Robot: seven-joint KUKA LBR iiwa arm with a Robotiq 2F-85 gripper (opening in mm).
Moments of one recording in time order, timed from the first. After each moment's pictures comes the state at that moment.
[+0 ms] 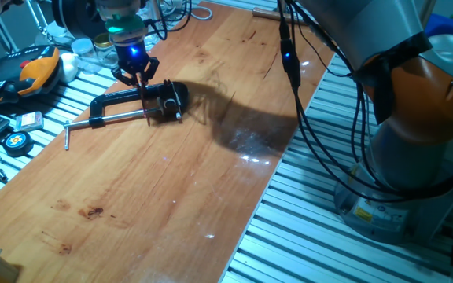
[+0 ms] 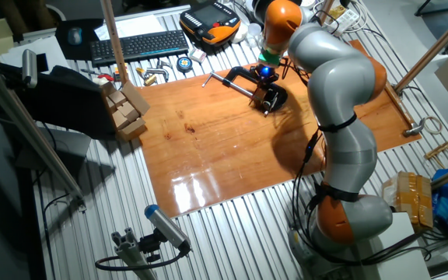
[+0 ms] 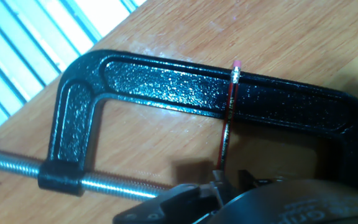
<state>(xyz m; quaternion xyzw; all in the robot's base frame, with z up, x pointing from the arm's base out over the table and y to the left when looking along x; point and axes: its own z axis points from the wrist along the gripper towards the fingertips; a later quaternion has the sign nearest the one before) 0.695 -0.035 0.079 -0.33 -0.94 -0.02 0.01</state>
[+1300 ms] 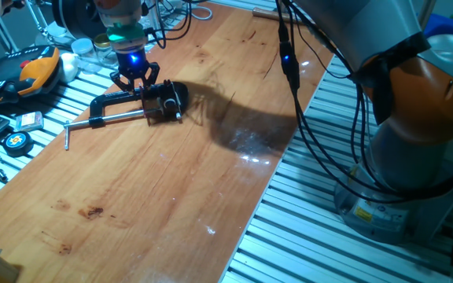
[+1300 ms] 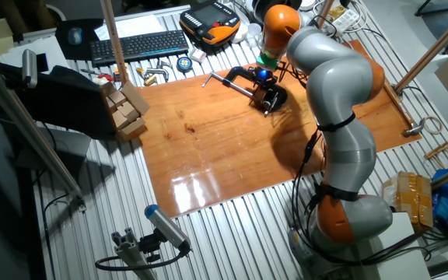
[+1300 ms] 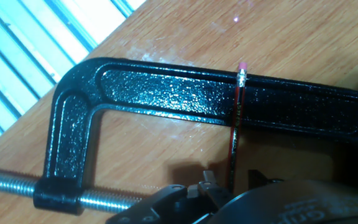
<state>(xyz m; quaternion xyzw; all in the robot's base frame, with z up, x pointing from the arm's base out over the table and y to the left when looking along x) 0.700 -0.035 0.058 -0.34 -0.94 -0.02 0.00</state>
